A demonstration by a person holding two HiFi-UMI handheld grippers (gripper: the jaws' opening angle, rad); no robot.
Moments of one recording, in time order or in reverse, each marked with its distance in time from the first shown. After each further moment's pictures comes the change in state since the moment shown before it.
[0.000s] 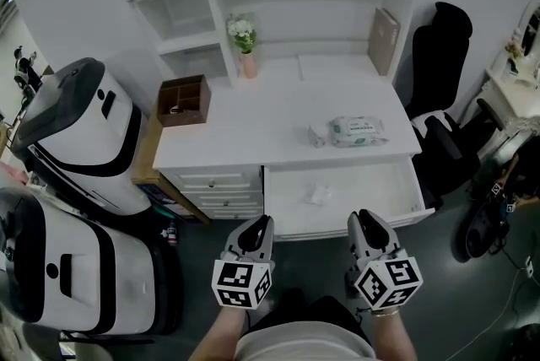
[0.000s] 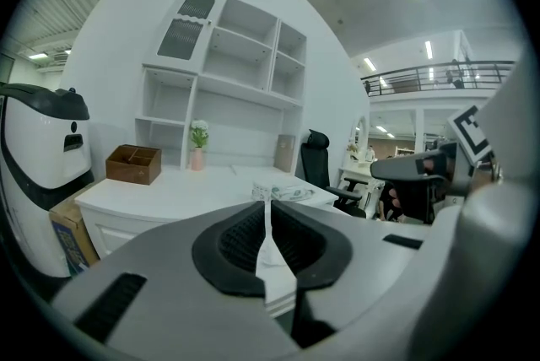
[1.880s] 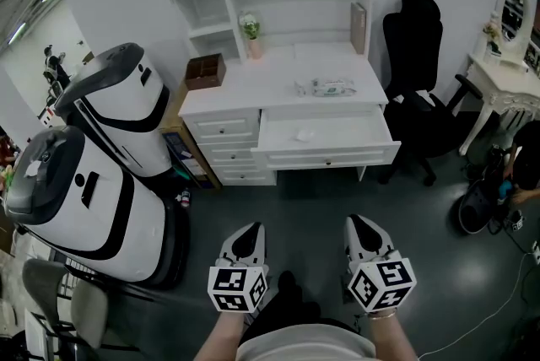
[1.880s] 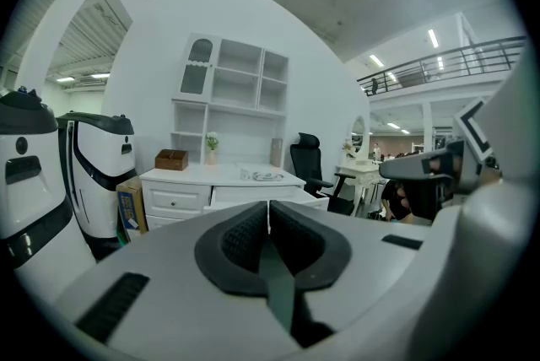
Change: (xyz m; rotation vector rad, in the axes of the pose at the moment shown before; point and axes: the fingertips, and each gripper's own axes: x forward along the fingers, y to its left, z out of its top) left arm -0.282 -0.199 -0.093 0.009 -0.035 0.150; right arm -0.334 0.036 -0.073 -0.017 -0.001 0.087
